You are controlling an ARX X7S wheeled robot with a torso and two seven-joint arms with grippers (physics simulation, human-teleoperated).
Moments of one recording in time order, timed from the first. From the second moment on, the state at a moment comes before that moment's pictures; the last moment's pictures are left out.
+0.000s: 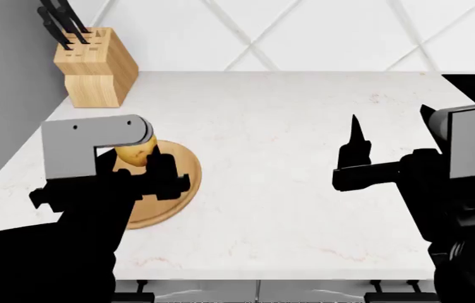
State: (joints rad) left arm -0.74 -0.51 0.28 0.65 -1.54 -0.98 -1.35; right arm 0.68 0.74 -0.10 -0.78 1.22 1.03 0.83
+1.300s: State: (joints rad) left arm -0.86 -0.53 0.33 0.63 -1.64 -1.02 -1.39; right arm 0.79 0.75 -0.15 -0.76 1.31 1.07 0.87
